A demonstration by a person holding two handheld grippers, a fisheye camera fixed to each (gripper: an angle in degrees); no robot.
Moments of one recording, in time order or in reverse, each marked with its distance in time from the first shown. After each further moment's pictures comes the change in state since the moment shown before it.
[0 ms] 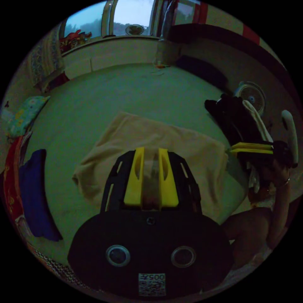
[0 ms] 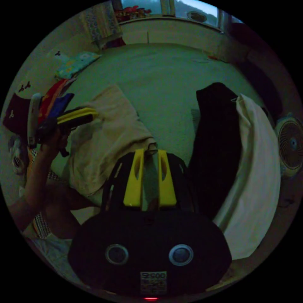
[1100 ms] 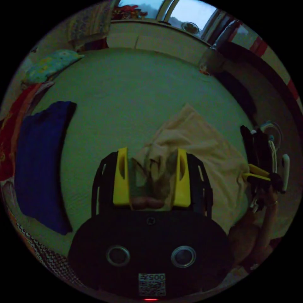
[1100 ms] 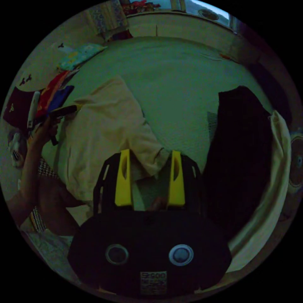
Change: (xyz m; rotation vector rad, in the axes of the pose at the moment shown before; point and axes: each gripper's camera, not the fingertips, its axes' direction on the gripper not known) left arm -0.084 -0.060 -0.031 -0.057 -0.024 -0.303; right arm 0.045 0.002 -0.066 -0.047 0.005 -0.095
